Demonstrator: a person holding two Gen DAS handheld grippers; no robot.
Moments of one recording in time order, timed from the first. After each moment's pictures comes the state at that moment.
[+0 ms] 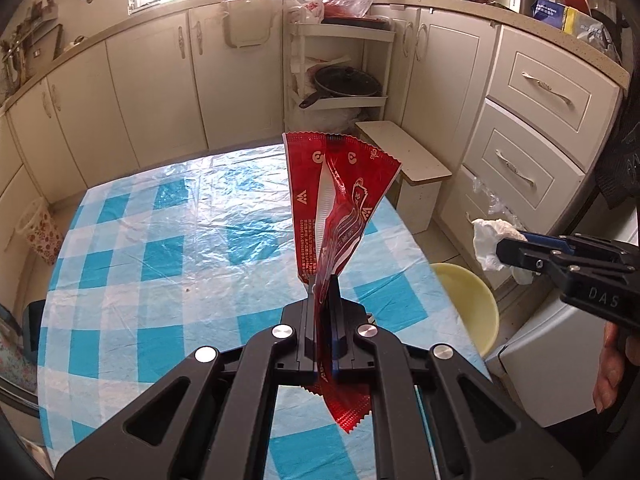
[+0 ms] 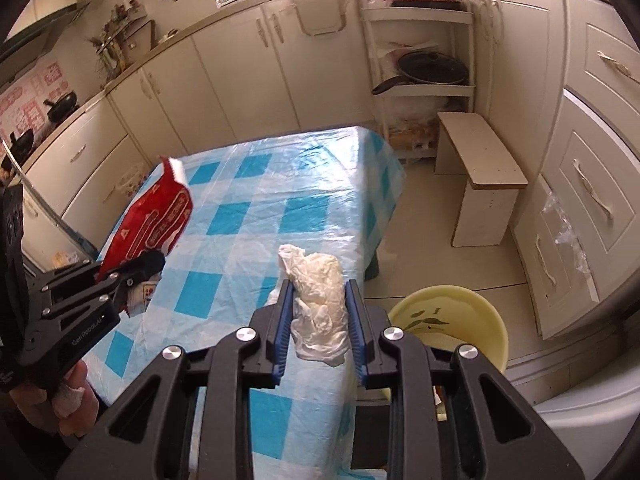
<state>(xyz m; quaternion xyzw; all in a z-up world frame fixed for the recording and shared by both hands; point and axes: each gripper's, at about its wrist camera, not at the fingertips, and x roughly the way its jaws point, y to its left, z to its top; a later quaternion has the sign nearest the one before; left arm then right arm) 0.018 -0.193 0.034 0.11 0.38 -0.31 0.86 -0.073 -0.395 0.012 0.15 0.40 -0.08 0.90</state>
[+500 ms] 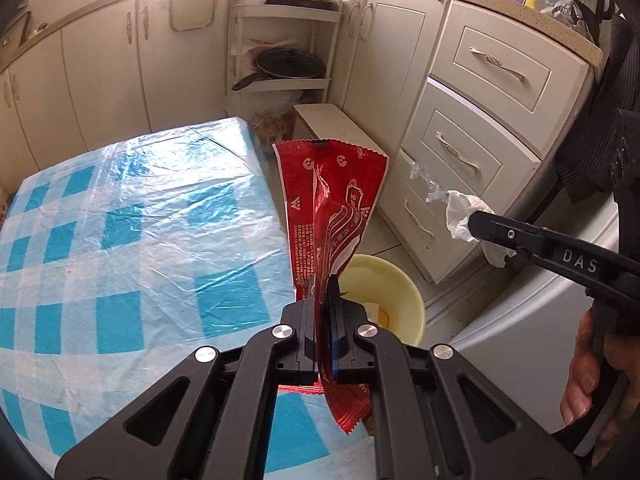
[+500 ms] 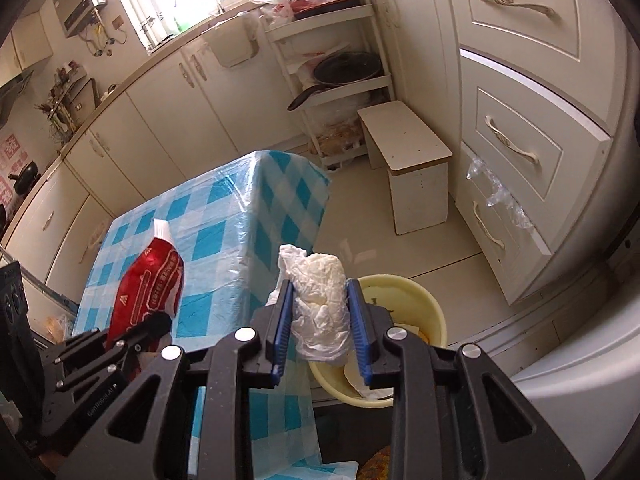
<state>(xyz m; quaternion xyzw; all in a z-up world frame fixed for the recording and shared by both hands) -0.044 -0.296 0.014 0.09 0.42 -0.36 0.83 -0.127 -0.479 0.002 0.24 0.37 -0.15 0.88</state>
